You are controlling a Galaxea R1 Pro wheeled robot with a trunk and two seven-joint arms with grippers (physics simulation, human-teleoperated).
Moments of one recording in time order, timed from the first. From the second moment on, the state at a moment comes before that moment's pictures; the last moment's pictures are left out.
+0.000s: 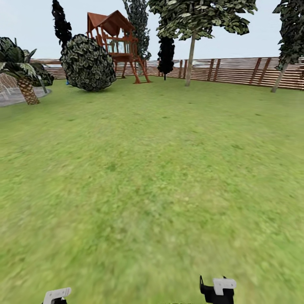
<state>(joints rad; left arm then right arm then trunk) -0.32 0.21 0.24 -0.22 -0.02 -0.30 -0.14 -0.40 0.01 -0.05 -0.07 0.19 -0.67 -0.27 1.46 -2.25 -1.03</state>
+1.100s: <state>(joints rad) -0.32 0.21 0.24 -0.22 -0.02 -0.30 -0.14 -0.40 0.01 -0.05 -0.07 0.19 -0.67 -0.27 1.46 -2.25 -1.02</state>
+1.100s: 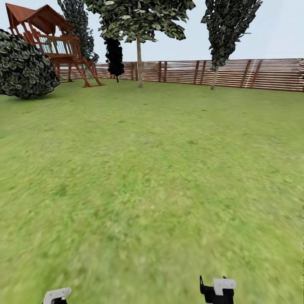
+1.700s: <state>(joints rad) -0.32 0.21 0.25 -0.22 0.00 -0.30 -0.06 -0.40 0.01 -0.04 -0.03 0.20 -0.67 -0.26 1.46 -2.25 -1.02</state>
